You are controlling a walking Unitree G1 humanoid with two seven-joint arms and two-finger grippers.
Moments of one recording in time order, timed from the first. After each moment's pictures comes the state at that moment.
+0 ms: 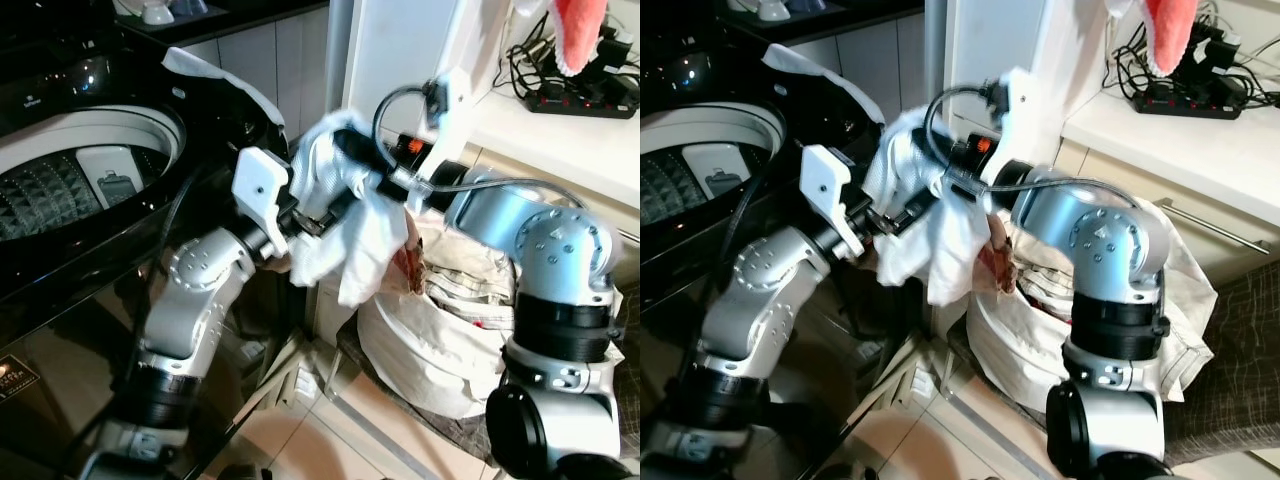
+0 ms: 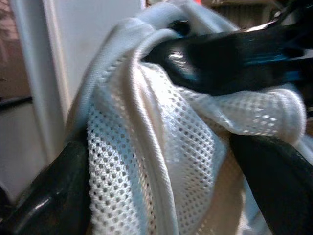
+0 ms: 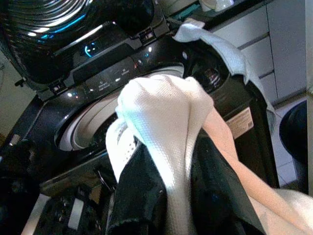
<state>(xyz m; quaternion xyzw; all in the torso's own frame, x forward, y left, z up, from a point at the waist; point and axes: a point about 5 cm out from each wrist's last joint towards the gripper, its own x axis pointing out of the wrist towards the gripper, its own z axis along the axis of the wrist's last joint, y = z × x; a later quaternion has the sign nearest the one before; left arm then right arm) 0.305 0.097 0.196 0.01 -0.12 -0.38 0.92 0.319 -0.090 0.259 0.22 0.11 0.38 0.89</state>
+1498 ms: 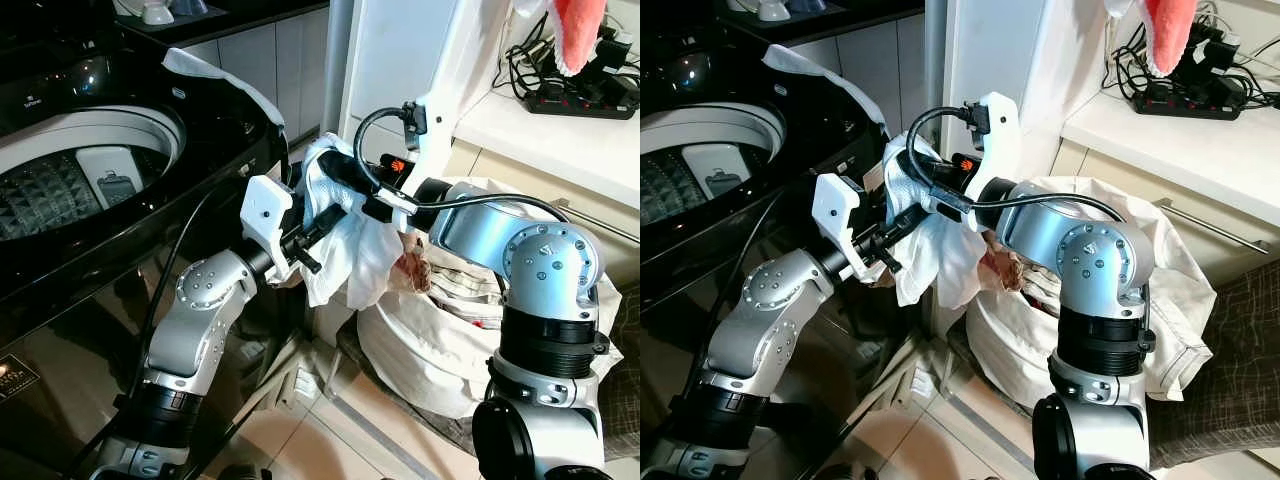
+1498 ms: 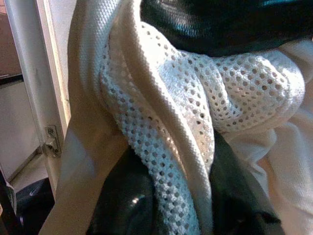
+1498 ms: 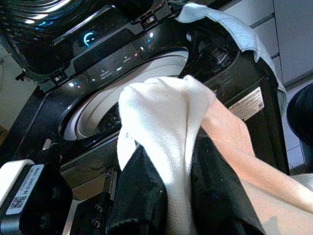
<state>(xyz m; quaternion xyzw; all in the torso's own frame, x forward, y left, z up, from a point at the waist) 0.302 0.098 0.175 0.02 -0.08 -0.38 0.92 0.309 -0.078 0.250 0.22 0.14 0.38 0.89</state>
